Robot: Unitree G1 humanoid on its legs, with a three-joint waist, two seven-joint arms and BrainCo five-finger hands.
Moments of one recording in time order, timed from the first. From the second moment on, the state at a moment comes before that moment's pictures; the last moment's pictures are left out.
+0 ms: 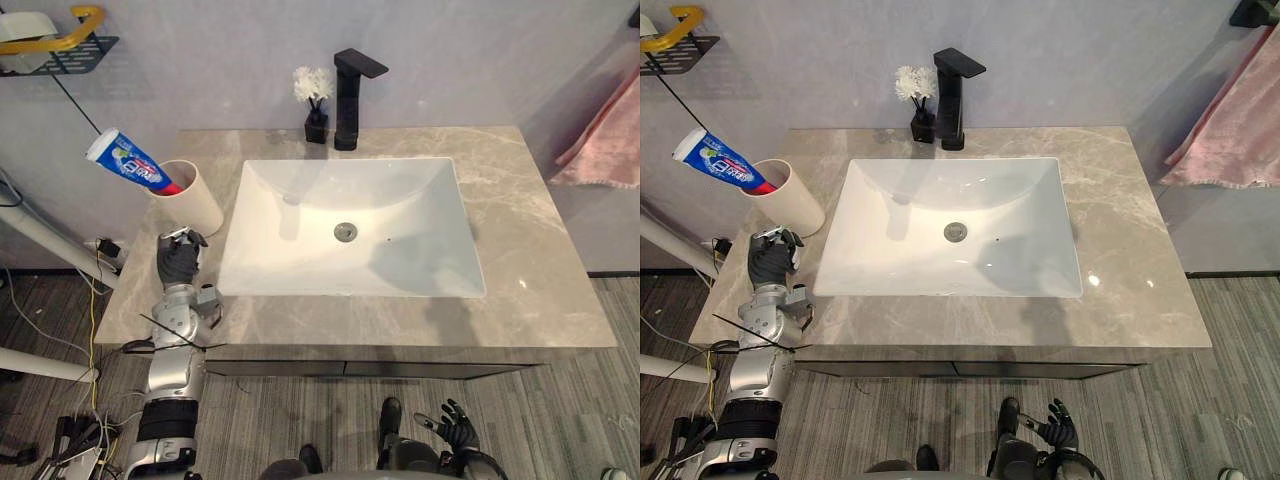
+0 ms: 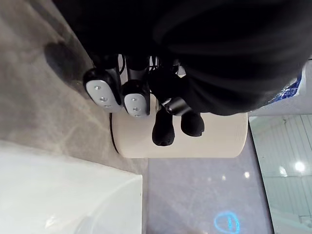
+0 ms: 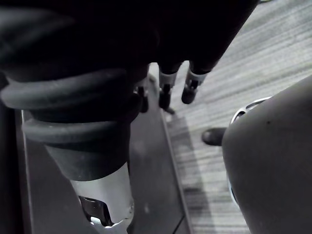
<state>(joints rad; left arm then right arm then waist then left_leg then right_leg) -0.18 0.26 0.18 0.16 -0.27 -0.13 0.21 0.26 0.01 -0.19 0.60 0.07 -0.03 -0.04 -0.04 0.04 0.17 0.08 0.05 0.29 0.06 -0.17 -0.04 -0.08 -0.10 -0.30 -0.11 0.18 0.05</state>
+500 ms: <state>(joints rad) -0.20 0.26 0.21 0.21 -0.27 -0.12 0.20 0.26 0.01 -0.20 0.60 0.07 -0.03 -0.04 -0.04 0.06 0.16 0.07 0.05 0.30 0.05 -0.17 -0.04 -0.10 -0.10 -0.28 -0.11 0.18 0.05</state>
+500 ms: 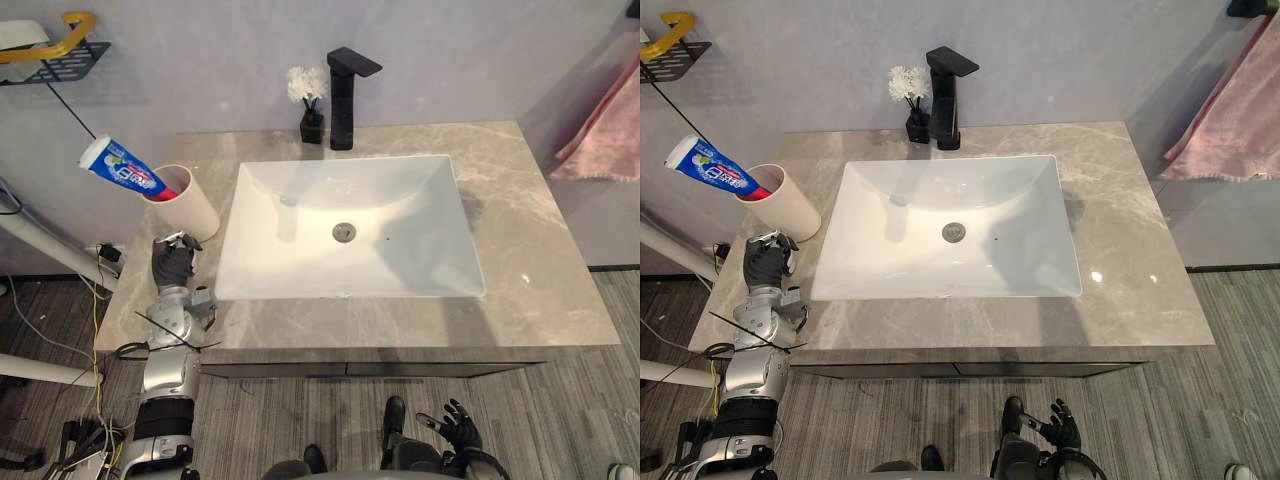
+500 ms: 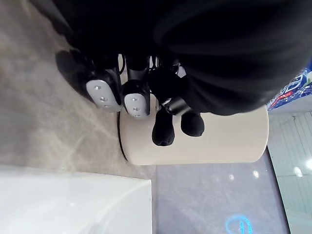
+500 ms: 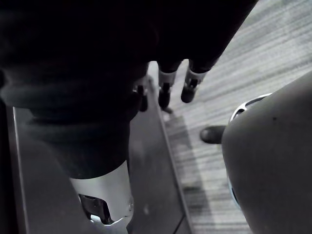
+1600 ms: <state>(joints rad) -0.43 0.36 0.21 0.31 -0.30 -0.11 0.23 0.28 -0.01 -0.22 0.56 0.07 -0.03 -0.06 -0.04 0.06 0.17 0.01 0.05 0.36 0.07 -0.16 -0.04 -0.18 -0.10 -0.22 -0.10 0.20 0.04</state>
